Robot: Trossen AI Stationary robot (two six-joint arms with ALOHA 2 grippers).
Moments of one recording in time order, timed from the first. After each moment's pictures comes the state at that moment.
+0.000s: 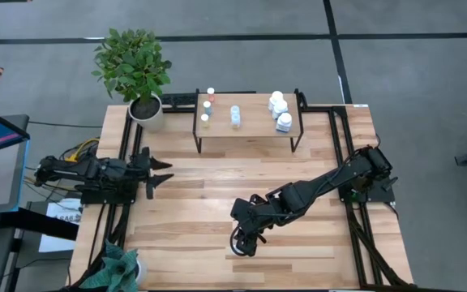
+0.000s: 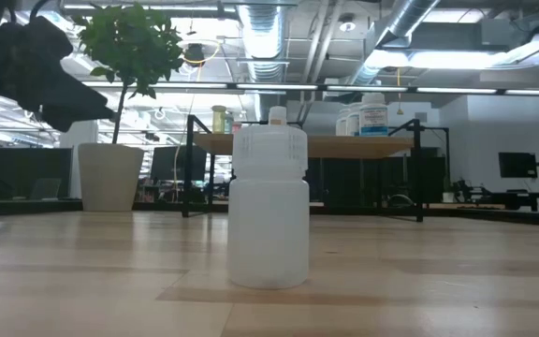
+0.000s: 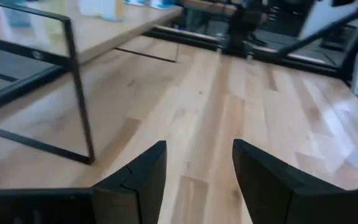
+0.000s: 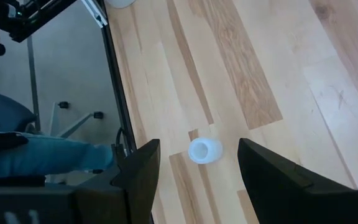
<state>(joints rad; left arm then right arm) -0.16 0.00 0.14 -0.40 -0.37 -0.26 0.41 1.86 1.72 -0.73 0.05 0.80</state>
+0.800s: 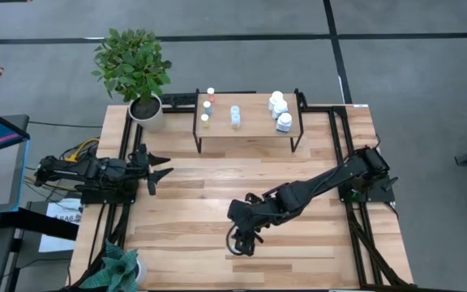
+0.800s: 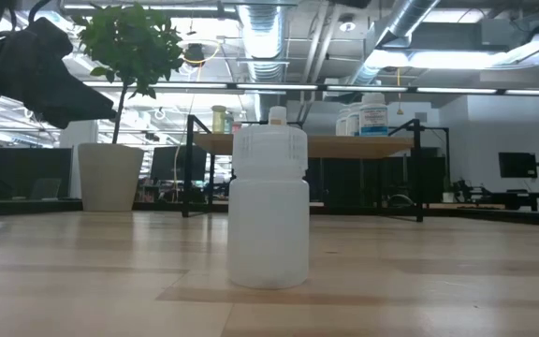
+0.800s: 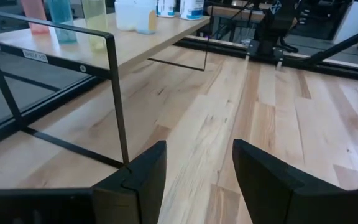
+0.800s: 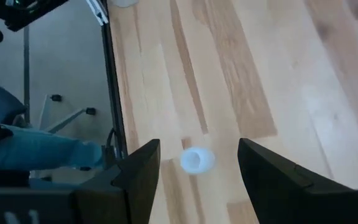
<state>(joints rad) -0.16 0.00 0.14 -0.40 -0.48 -0.22 0.40 1.89 1.72 -0.71 0.05 0.70</state>
